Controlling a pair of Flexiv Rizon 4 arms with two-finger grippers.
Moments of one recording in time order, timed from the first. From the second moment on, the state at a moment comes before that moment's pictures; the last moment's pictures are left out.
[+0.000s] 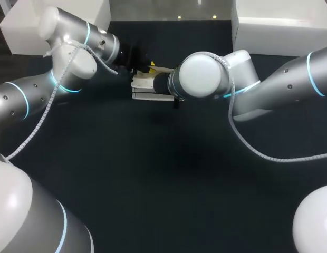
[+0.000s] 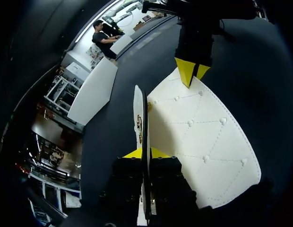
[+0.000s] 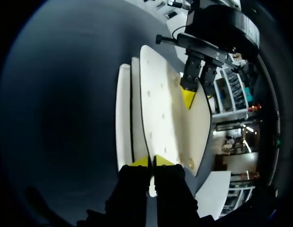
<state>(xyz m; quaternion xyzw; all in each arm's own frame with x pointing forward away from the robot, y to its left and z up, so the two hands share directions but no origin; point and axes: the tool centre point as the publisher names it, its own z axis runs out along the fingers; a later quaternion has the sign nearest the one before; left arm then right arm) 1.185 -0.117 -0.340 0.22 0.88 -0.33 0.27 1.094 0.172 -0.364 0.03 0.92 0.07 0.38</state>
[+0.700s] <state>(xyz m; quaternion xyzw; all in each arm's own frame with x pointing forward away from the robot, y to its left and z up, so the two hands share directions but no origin) 1.193 -0.112 -0.325 0.19 0.88 -0.32 0.29 1.095 0.172 -0.363 0.03 0.92 0.07 0.38</state>
